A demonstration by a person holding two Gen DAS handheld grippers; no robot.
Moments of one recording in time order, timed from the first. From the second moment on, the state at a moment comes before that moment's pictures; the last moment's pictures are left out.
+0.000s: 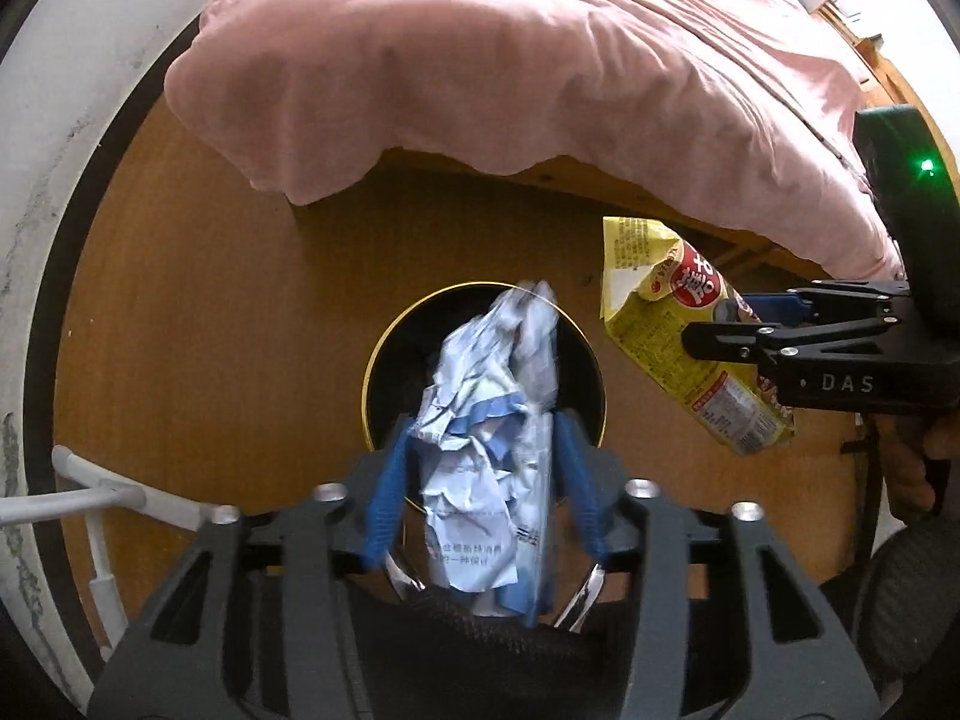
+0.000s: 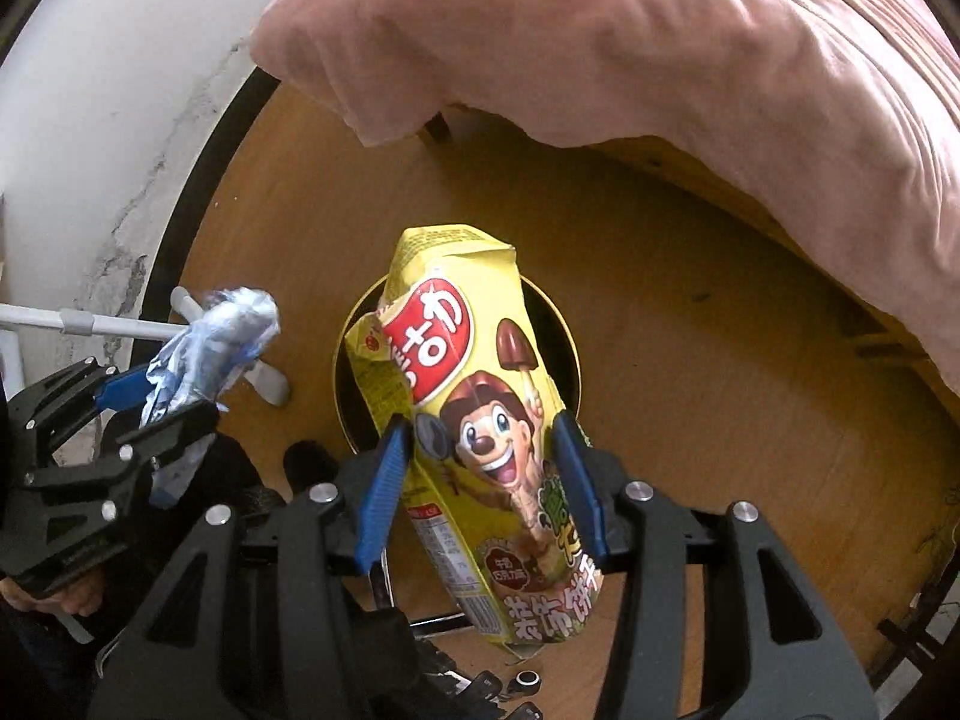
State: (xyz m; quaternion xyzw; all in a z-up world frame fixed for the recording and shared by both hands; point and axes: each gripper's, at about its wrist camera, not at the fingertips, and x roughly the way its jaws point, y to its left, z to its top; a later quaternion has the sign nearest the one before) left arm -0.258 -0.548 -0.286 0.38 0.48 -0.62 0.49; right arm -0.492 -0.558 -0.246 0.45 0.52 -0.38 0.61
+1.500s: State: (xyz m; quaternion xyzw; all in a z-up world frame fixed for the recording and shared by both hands) left arm 0.058 -0.023 -0.018 0.06 0.41 -0.19 0.89; right arm 0.008 -0.280 0.004 0.08 0.42 0.00 0.90
